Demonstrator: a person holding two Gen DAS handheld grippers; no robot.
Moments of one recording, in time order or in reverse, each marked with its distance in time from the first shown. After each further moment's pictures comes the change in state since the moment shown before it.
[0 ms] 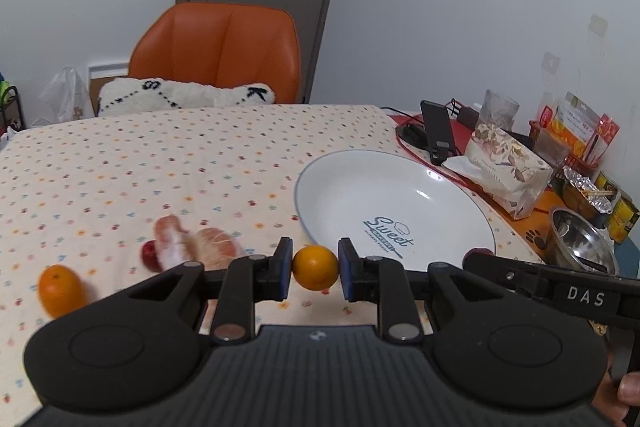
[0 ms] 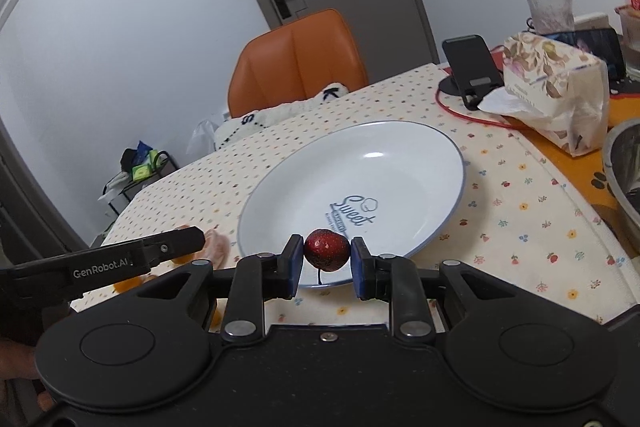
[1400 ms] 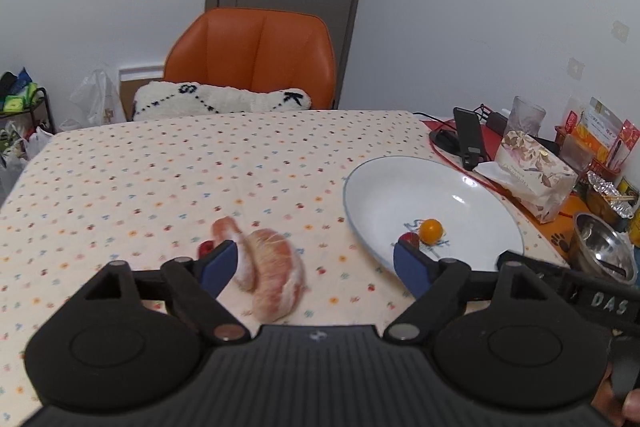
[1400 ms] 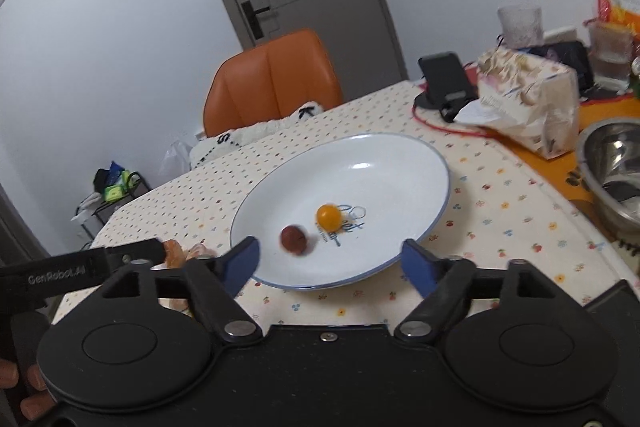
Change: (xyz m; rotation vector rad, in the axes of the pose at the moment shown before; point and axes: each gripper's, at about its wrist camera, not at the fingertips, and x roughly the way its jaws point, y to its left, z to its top) left arm -0.030 0.022 0.001 -0.010 -0.016 0.106; right arm -0.014 0.022 -0.009 0.004 -0.089 -0.111
